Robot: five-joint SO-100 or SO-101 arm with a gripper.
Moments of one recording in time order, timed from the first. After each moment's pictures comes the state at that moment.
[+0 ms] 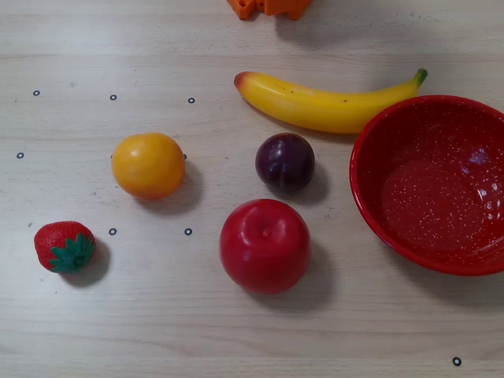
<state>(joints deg) 20.7 143.8 115.3 95.2 -13.4</state>
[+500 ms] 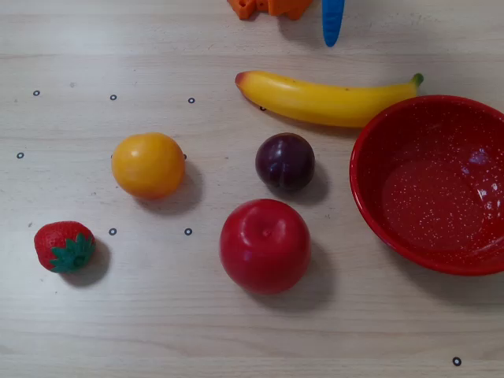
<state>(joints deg) 25.4 134.4 115.6 91.6 -23.4</state>
